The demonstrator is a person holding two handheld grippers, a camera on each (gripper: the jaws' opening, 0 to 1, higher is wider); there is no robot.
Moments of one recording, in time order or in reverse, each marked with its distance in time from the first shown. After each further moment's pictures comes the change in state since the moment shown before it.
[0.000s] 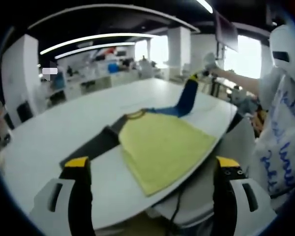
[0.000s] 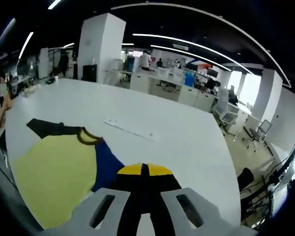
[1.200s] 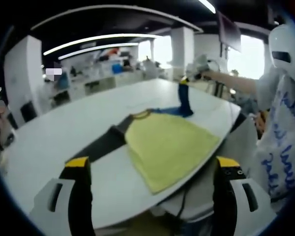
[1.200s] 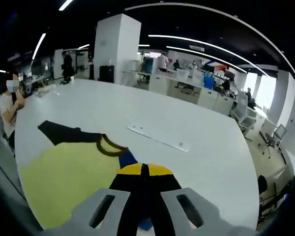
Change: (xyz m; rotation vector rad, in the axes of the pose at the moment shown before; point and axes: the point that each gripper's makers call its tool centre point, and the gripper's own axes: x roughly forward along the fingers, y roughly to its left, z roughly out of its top) left arm -0.008 0.013 0.001 0.002 0.007 0.033; right arm 0.052 0.075 0.028 -0.016 -0.016 0.152
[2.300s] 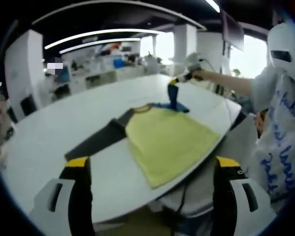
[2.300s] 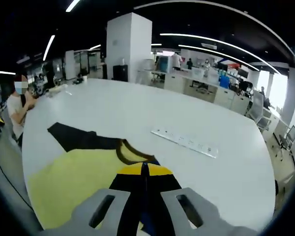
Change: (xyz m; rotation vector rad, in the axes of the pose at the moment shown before) left arm -0.002 0.004 -0.012 -0.034 0.036 0.003; right arm 0.054 0.061 0.019 -0.001 -0.004 0.135
